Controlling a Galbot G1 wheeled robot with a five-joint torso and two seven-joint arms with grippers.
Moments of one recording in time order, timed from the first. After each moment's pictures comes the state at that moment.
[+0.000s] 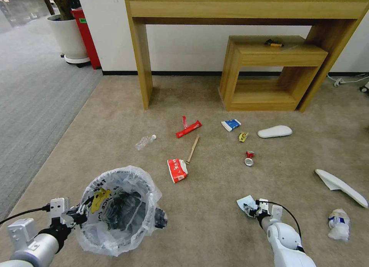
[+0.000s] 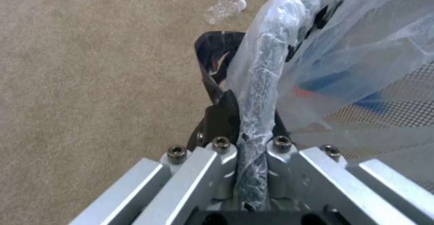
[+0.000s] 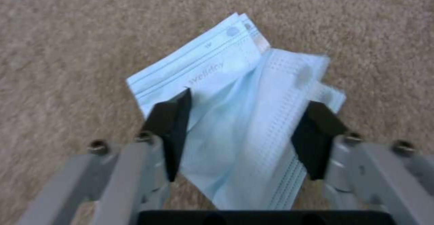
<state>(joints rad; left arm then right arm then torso) 1.83 -1.22 -0.99 -2.30 -0.72 0.59 0.06 -1.15 1.39 0.68 1.23 0.26 -0.40 -0.13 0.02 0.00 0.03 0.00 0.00</state>
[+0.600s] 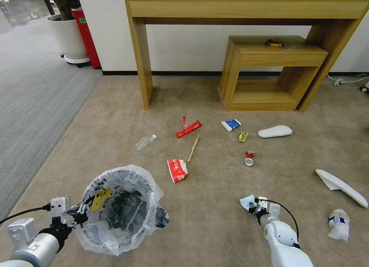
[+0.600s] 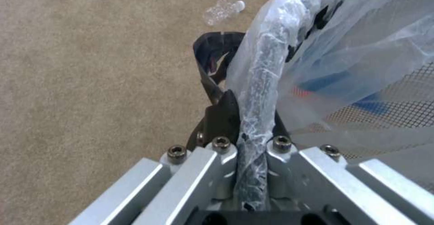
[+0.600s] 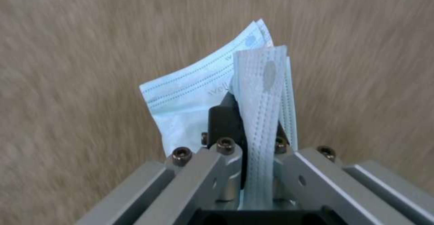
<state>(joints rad) 1.84 -1.23 -0.99 -2.32 -0.72 0.59 0.06 -1.16 1.38 0.66 1.28 0.18 -0.31 -0.12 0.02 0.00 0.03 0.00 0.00</state>
